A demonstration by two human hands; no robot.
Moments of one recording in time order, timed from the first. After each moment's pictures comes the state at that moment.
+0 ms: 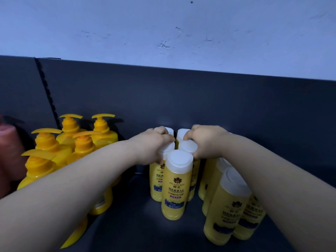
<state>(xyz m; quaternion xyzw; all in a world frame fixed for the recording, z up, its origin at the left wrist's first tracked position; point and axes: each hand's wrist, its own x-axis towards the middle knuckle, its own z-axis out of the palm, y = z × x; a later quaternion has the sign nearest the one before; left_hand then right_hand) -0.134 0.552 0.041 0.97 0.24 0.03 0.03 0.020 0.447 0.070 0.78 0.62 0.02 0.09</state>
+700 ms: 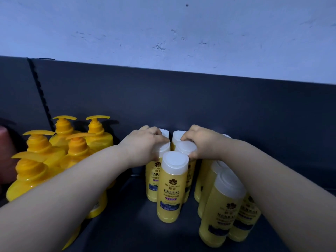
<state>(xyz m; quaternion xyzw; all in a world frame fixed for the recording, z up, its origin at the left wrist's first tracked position) -0.140 0.550 0.041 0.97 0.24 0.09 -0.02 0.033 0.441 0.063 0.77 0.63 -0.03 -0.01</state>
